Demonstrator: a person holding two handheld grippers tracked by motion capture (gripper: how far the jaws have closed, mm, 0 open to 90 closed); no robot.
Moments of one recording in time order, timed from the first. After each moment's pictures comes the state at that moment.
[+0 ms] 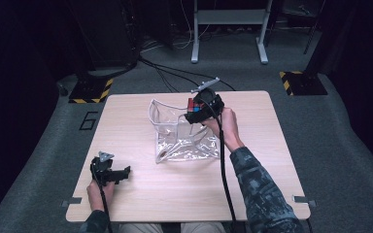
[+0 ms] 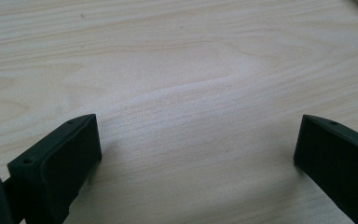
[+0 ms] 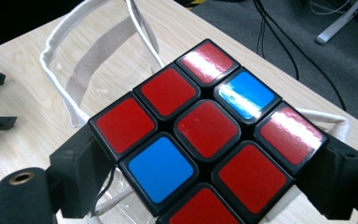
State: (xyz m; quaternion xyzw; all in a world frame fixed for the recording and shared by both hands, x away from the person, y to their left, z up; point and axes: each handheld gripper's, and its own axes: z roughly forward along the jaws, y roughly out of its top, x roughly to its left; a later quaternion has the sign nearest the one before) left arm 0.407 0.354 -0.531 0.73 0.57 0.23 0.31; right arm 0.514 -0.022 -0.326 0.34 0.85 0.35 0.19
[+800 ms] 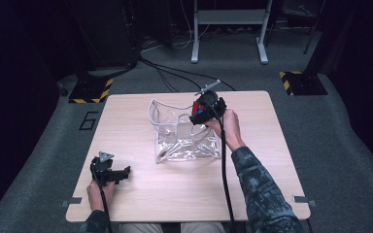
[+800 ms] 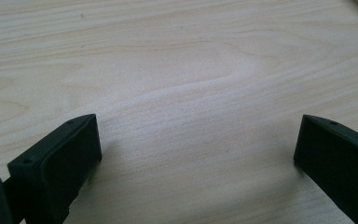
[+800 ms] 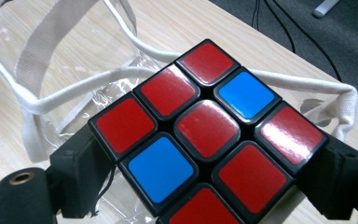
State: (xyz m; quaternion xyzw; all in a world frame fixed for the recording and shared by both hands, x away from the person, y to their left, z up) left arm 0.407 0.354 -0.531 0.73 0.57 0.23 0.31; right arm 0.529 -0.032 -0.346 0.37 0.86 0.31 0.18
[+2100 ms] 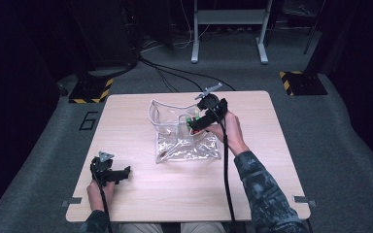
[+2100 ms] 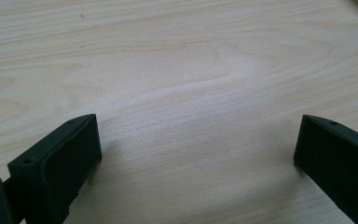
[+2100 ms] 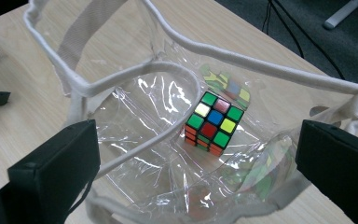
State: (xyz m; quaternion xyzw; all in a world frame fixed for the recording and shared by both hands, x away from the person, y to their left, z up) left arm 0.407 0.355 -0.531 0.73 0.57 0.24 0.31; right arm 0.508 -0.035 -0.340 0.34 0.86 0.33 0.18
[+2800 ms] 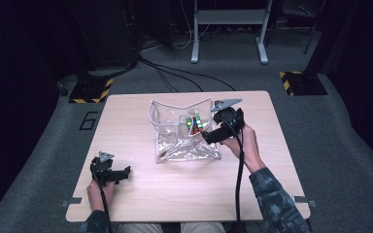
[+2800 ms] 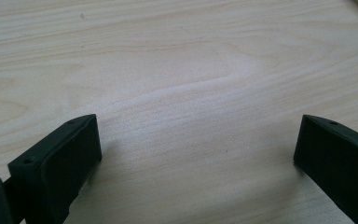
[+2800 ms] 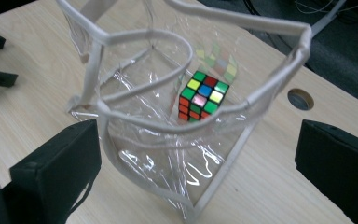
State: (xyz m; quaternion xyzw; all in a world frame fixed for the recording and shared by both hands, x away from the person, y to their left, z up) left arm 0.407 0.355 -0.531 0.73 0.57 0.24 0.31; right arm 0.455 -0.075 -0.343 0.35 0.84 0.35 0.21
